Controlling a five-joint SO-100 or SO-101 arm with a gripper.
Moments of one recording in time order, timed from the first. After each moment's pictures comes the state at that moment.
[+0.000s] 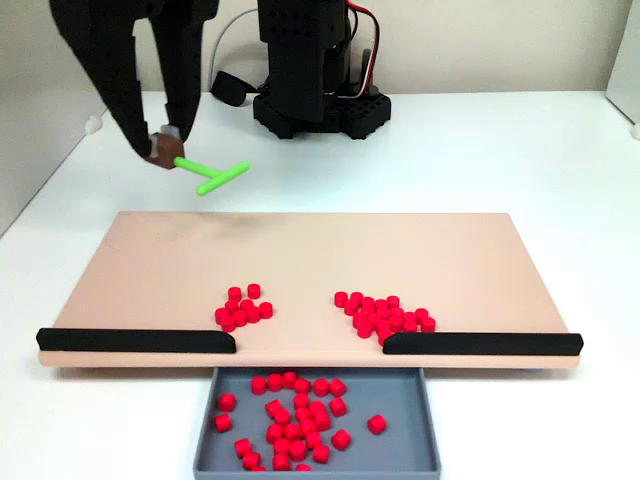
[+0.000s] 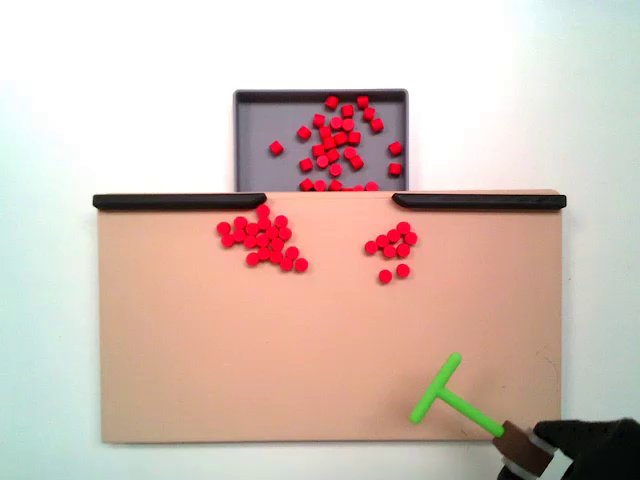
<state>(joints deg) 26.9 90.8 94.4 84.4 -172.1</state>
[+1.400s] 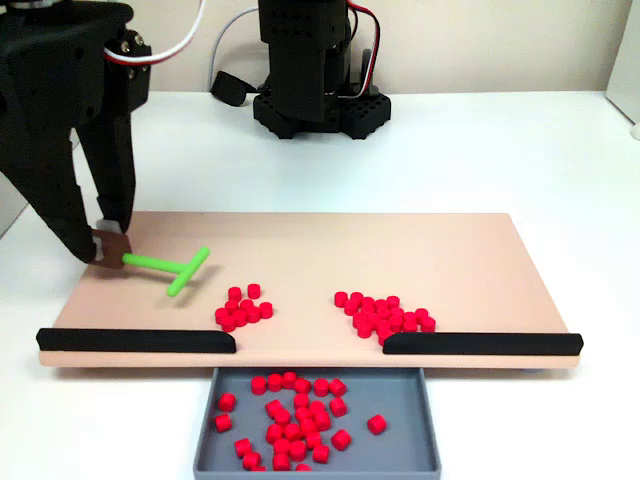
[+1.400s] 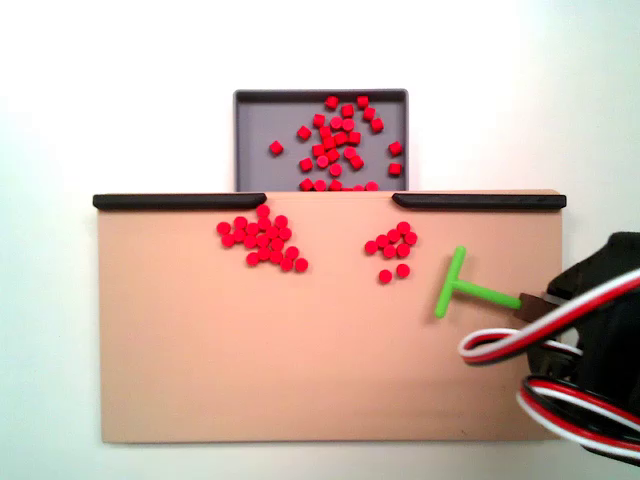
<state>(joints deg) 24.4 58.0 58.2 89.7 -184.0</state>
